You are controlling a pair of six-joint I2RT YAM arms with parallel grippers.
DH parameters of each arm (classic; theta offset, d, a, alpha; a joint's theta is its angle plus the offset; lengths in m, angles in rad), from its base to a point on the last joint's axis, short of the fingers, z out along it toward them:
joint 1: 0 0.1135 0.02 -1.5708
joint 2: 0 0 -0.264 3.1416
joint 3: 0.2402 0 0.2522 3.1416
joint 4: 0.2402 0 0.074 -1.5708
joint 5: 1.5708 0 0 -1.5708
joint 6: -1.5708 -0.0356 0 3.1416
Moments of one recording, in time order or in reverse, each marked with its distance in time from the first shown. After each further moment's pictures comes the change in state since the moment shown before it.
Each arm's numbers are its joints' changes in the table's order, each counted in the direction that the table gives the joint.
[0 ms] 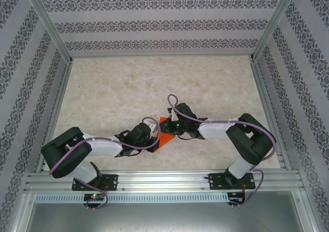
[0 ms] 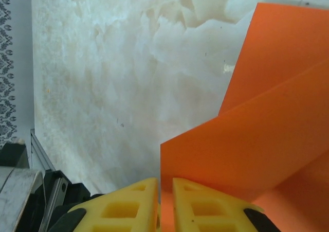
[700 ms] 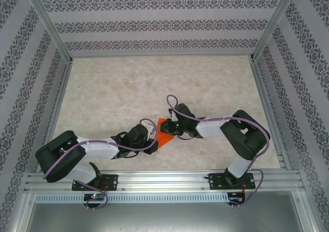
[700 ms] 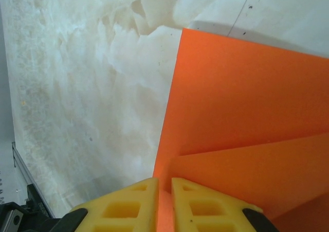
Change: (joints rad) left arm 0.001 -0.075 -0.042 0.041 0.021 0.003; right arm -0.013 0.067 0.011 -0.002 0.026 -0.011
